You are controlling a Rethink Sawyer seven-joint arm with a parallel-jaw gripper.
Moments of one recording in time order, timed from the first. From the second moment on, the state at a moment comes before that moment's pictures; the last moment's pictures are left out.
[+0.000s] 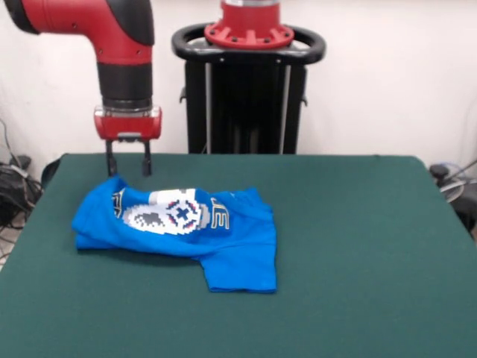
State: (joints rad) arm -1.00 -0.69 0.36 2.02 -0.83 0.20 1.61
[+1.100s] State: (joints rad) arm -0.50 -0.78 0.11 1.92 -0.60 0.03 1.67
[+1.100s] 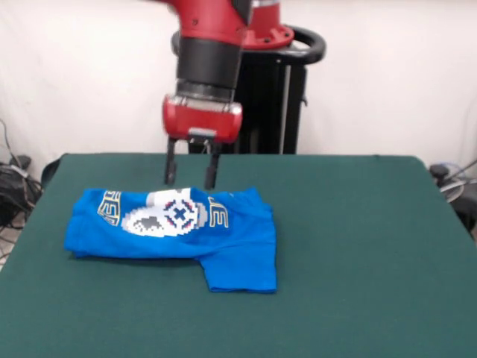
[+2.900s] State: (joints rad) arm -0.68 -0.47 0.13 1.64 -0.63 0.41 1.66
